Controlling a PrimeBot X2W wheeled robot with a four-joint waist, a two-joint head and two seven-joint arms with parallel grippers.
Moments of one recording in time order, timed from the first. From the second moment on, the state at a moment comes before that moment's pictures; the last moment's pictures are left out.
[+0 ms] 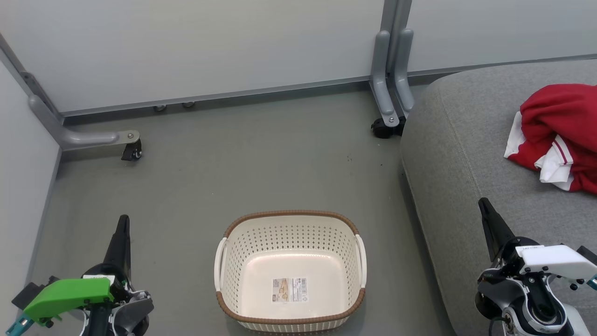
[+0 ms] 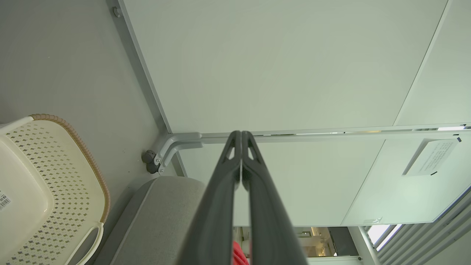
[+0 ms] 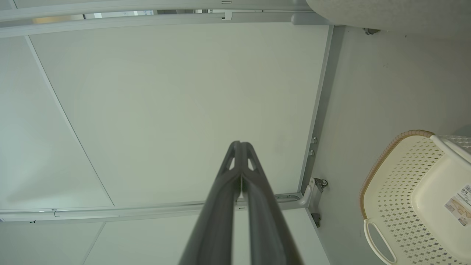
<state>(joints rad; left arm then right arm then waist) -0.10 0.07 0.09 0.24 -1.62 -0.13 0.10 -0.10 -0.05 -0.11 0.24 1.60 0.13 0.11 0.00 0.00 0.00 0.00</state>
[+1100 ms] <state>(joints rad) -0.10 0.06 0.10 0.24 -1.63 -0.13 0.10 -0.11 -0.05 -0.11 0.24 1.61 0.13 0.11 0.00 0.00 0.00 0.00</state>
